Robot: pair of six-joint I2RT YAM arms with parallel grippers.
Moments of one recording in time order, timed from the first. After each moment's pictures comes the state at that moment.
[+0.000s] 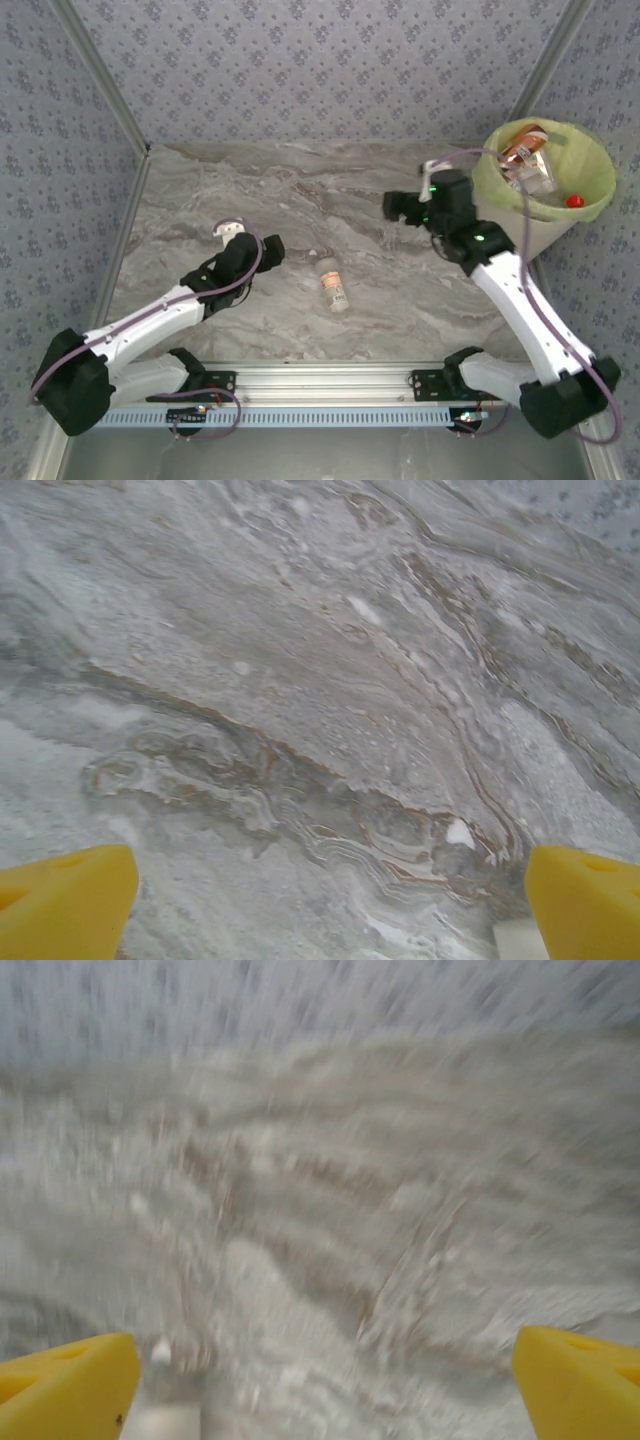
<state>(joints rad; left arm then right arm) -0.71 1.08 0.63 -0.23 -0.47 -0.82 0.45 1.15 1.11 -0.59 0.12 0.29</state>
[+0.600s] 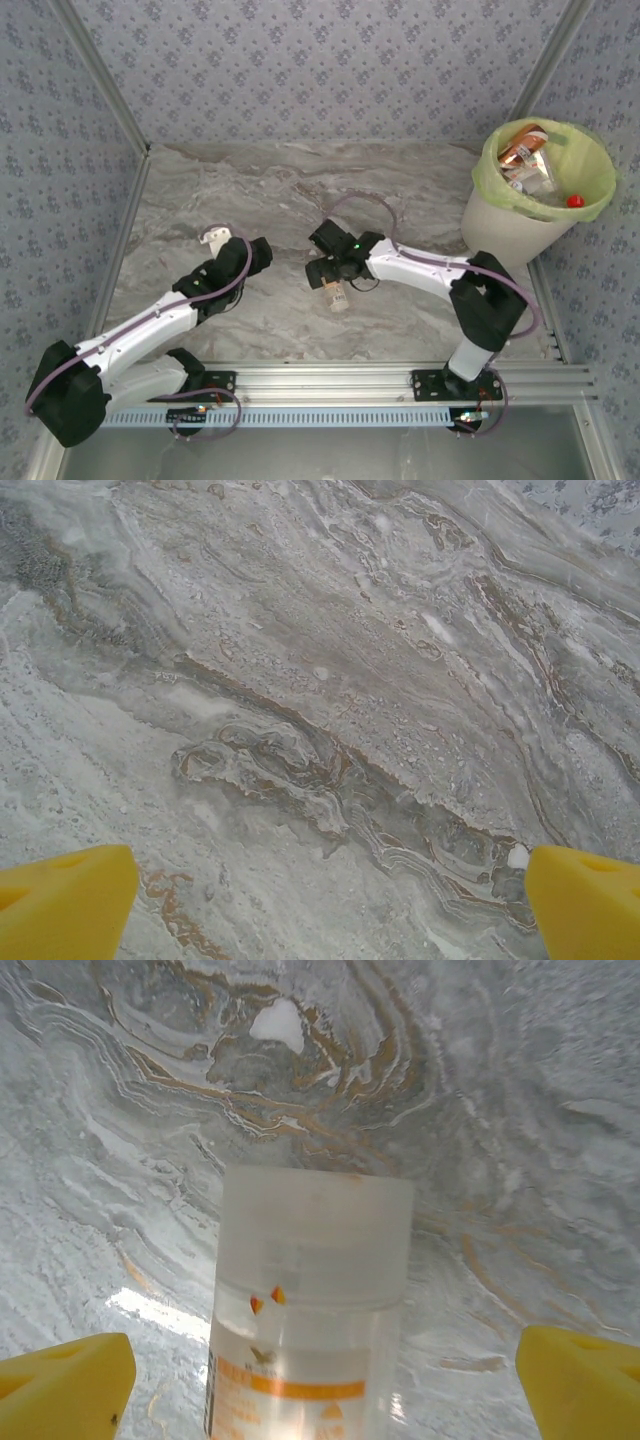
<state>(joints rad) -0.69 1.02 0.59 -0.30 -0.53 -0.88 0.88 1.70 1.15 -0.62 0.15 0.49</state>
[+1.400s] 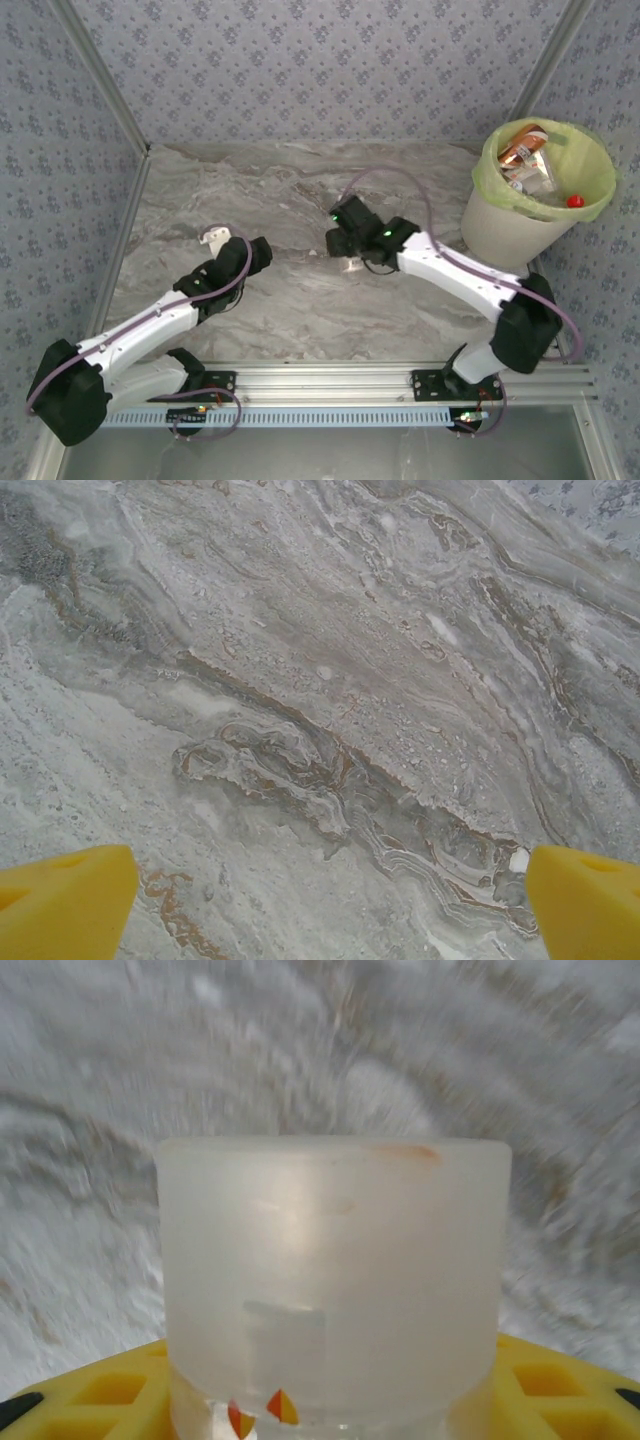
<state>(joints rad) -0.68 1.04 0.59 -0.29 -0.52 -0.89 0.79 1.45 1.23 -0.67 0.26 0.47</state>
